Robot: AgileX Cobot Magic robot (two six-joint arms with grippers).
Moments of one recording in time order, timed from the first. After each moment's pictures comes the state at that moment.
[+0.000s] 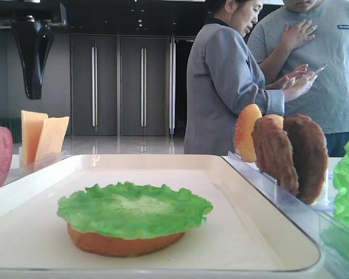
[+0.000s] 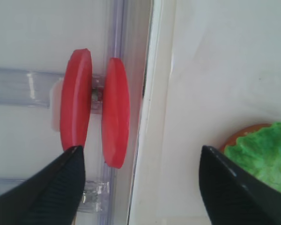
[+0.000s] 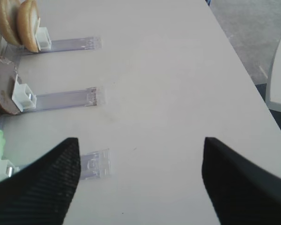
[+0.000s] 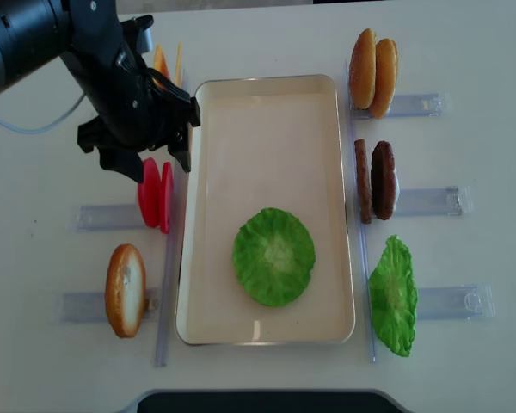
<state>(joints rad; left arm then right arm) -0.41 1.66 -1.22 0.01 1.05 -0.54 -0.13 -0.01 -0.51 0.05 1.13 -0.06</state>
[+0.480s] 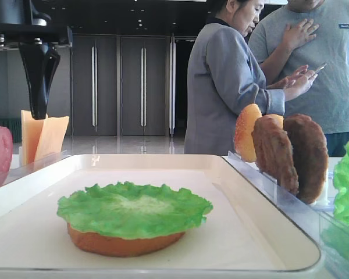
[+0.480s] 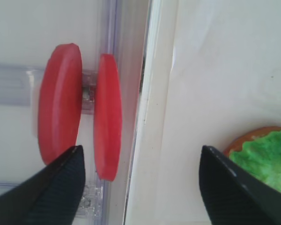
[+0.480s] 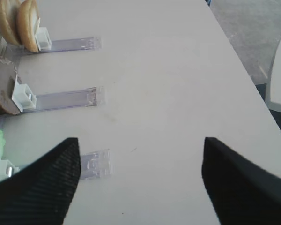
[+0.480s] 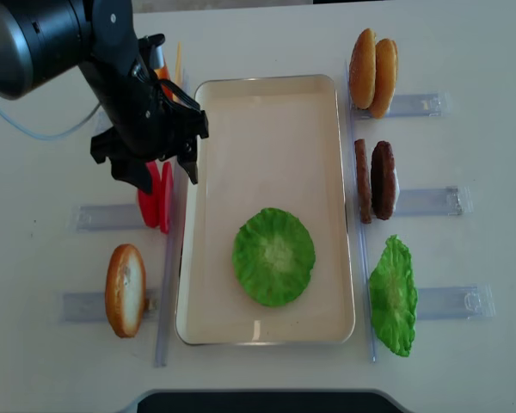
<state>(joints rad) -0.41 1.72 -1.22 -0.02 1.03 -0.54 -0.13 -0.01 -0.51 0.05 1.13 -0.06</state>
